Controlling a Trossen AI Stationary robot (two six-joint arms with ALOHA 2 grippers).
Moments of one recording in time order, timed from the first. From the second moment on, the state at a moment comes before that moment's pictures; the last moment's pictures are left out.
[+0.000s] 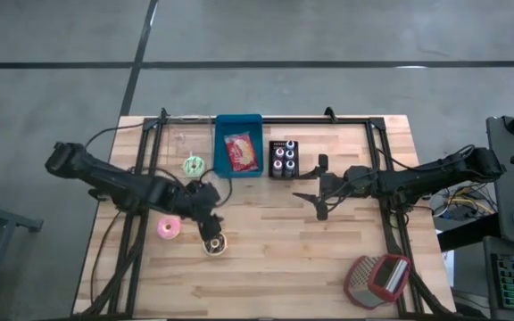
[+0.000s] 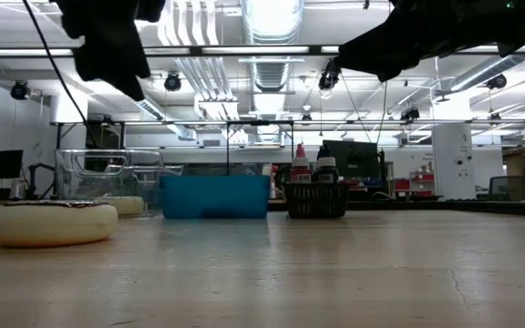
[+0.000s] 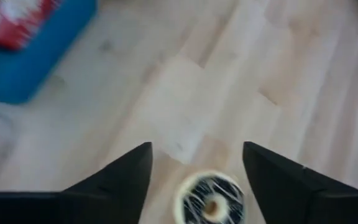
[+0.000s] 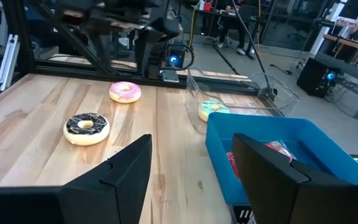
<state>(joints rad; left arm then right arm) -0.31 1.30 1.00 -0.74 -0.27 -0.78 0.08 1.08 0.46 0.44 0.18 -0.09</state>
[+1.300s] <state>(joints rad) -0.48 1.69 1.04 -0.60 -0.01 -1.00 0.08 1.08 0.46 0.44 0.18 -0.08</state>
